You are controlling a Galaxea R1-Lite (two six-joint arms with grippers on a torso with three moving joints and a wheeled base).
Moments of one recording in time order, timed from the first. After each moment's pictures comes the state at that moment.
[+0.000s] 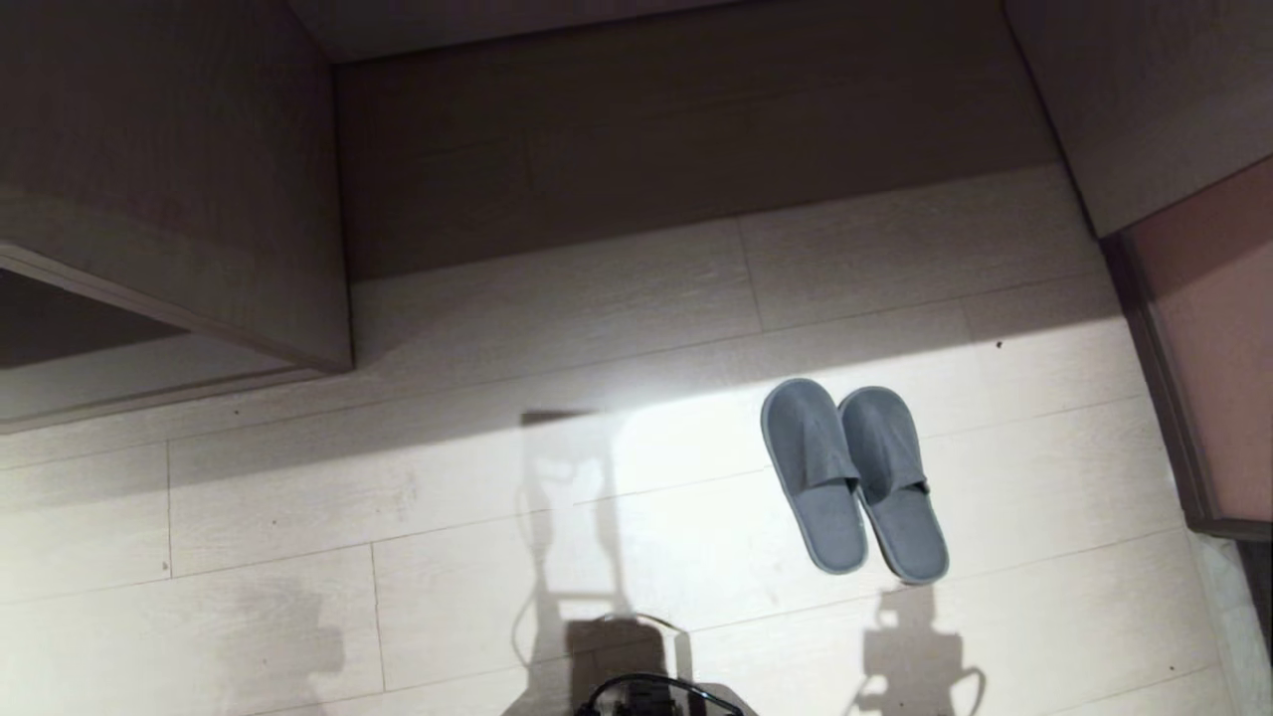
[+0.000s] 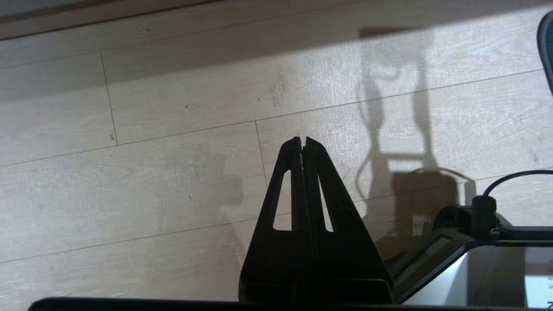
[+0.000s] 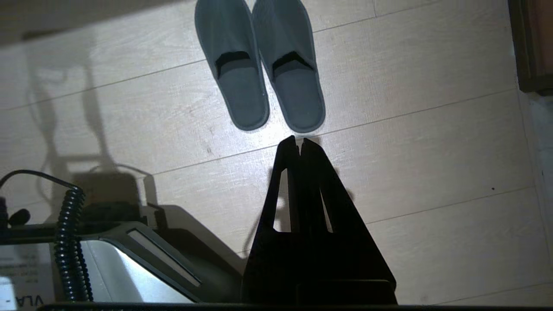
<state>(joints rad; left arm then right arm) 0.00 0.00 0.00 0.00 0.00 -0.02 -0.01 0.00 0.00 0.10 -0.03 0.10</state>
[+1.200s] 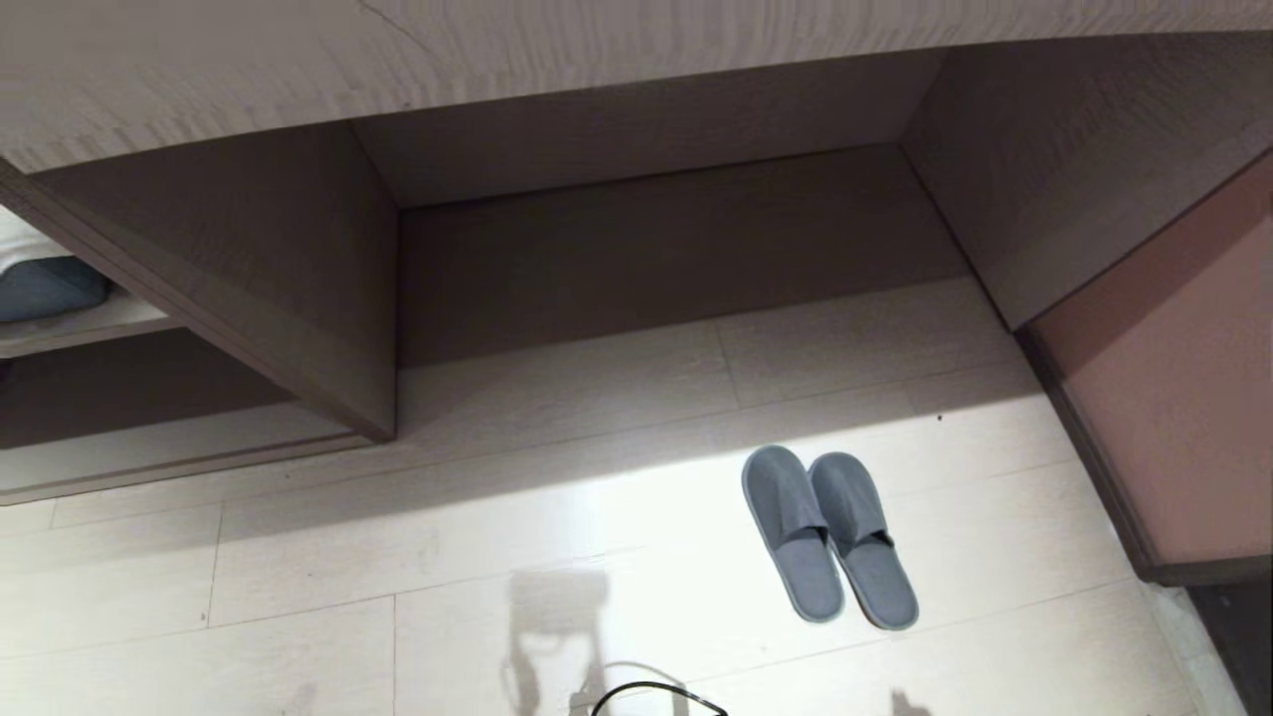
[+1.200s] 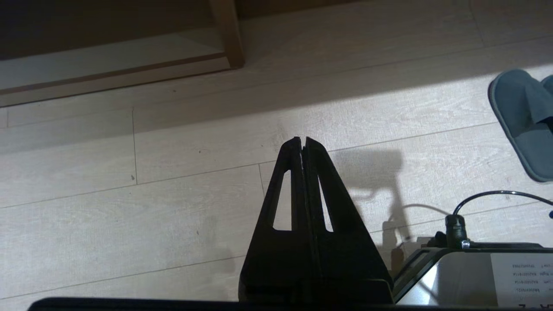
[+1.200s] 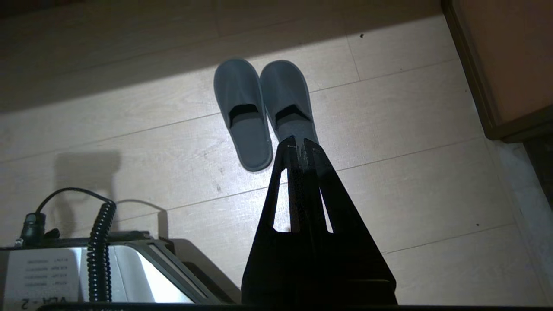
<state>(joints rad) 0.00 0.00 0.00 0.00 0.00 -0.02 -0.01 0.00 0.00 0.10 -0.03 0.10</state>
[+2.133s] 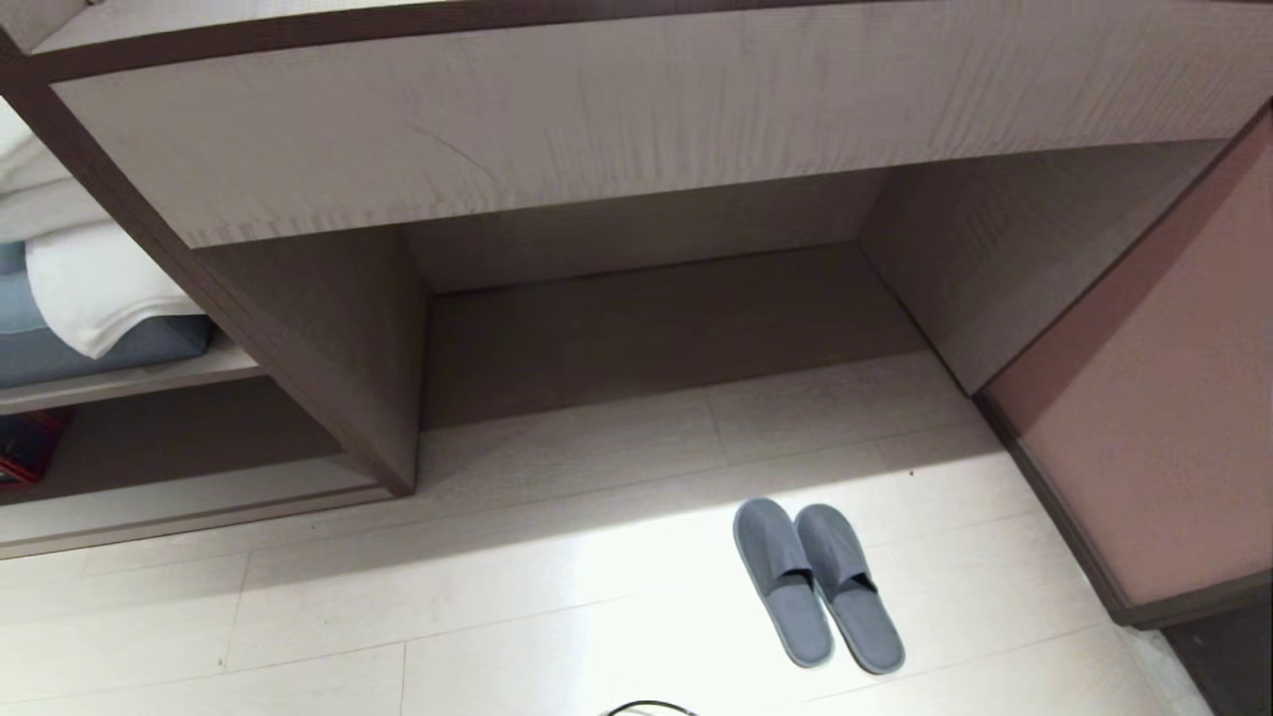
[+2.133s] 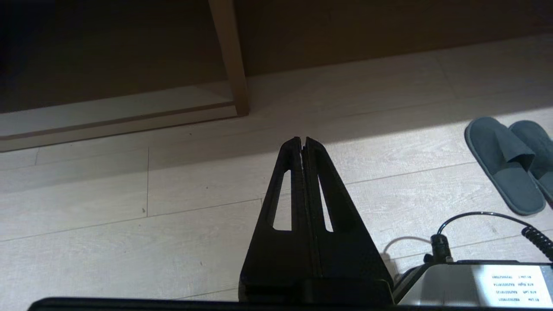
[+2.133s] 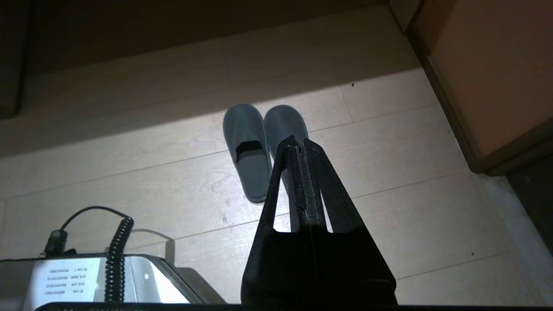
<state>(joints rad) 0.00 0.00 0.00 0.00 0.00 -0.02 -0.01 0.00 0.00 0.10 -0.03 0.10</state>
